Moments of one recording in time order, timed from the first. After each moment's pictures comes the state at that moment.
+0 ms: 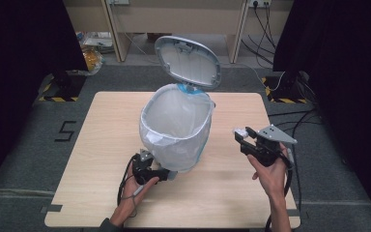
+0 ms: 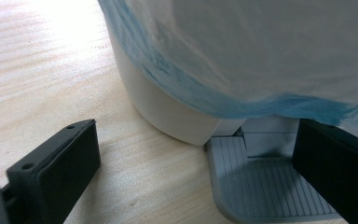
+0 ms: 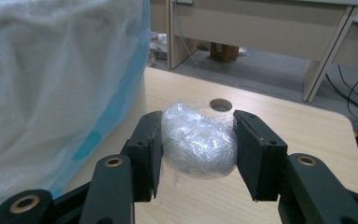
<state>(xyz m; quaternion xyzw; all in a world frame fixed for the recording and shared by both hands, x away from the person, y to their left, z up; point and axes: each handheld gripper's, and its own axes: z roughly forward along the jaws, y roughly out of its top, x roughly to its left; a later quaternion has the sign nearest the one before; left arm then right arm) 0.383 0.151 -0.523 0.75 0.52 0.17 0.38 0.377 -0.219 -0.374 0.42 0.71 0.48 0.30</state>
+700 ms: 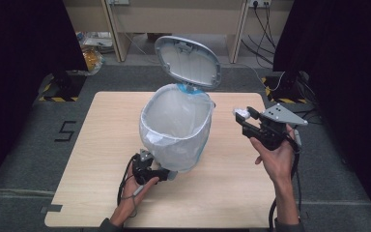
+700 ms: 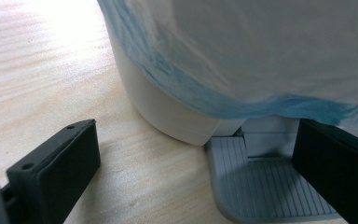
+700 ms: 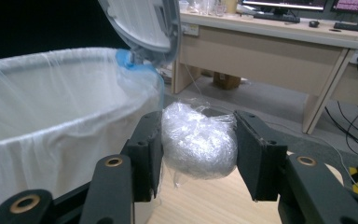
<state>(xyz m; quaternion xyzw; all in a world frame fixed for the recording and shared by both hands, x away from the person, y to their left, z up) 0.383 0.151 -0.523 0.75 0.52 0.17 0.38 0.383 -0.209 -0.307 0.39 0.70 0.51 0.31</state>
